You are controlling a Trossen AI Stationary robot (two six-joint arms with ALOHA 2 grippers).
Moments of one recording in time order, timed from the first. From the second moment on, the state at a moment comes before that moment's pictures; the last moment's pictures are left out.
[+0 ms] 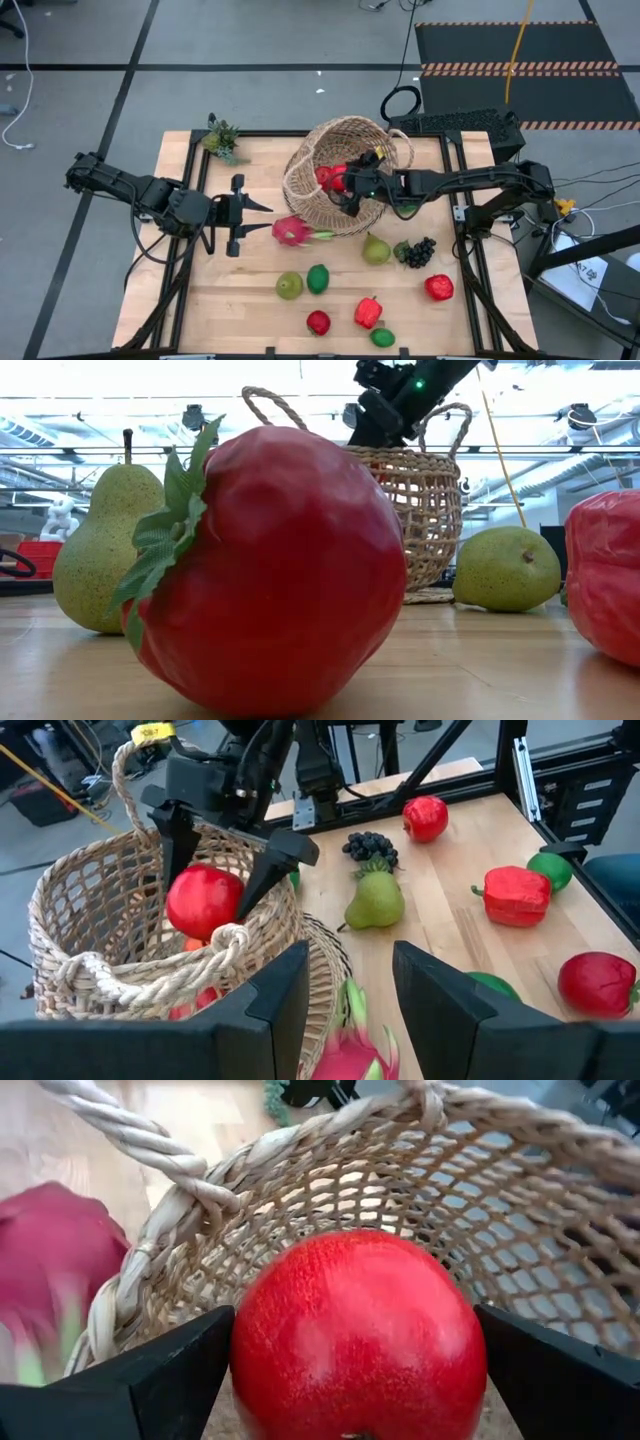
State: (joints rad) left arm -0.37 0.98 1.03 -0.47 -0.39 0.07; right arm -0.03 1.48 1.08 -0.28 0.50 0.01
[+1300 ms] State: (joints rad) left arm -0.10 1.17 1.05 -0.08 -0.35 0.36; right arm -0.15 1.33 1.08 -0.40 0.21 -0.22
